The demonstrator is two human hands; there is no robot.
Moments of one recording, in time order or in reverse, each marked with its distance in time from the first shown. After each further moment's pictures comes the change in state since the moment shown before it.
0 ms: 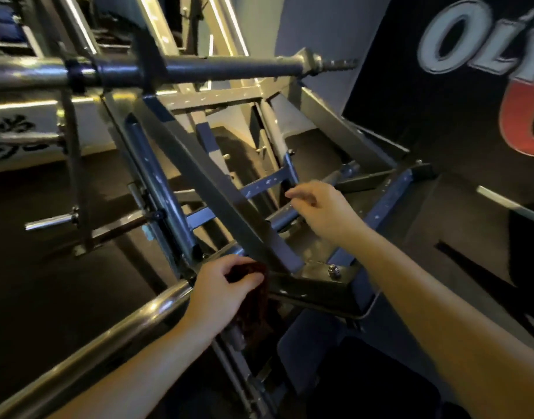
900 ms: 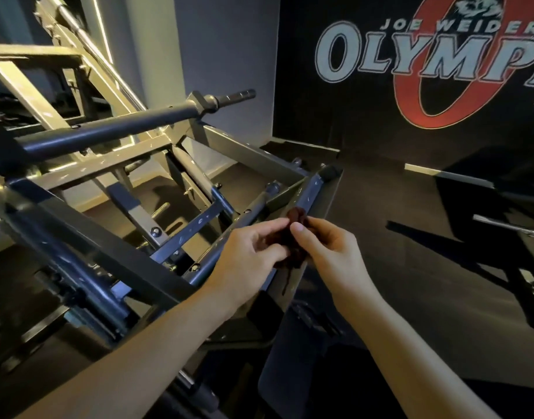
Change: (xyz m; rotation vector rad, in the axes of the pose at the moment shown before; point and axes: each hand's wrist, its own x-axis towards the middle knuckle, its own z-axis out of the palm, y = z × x) left_hand 0.033 0.130 0.150 -0.012 -0.456 0.358; right_hand -0.131 0.059 -0.076 0.856 0.519 0.076
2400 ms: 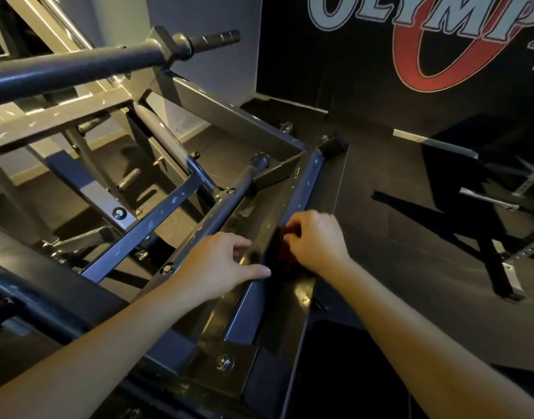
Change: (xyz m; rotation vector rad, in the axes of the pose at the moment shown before) left_hand 0.109 -0.115 -0.041 0.684 -0.249 -0.197; right_hand 0.152 0.102 -0.024 -1.221 -0.156 0.114
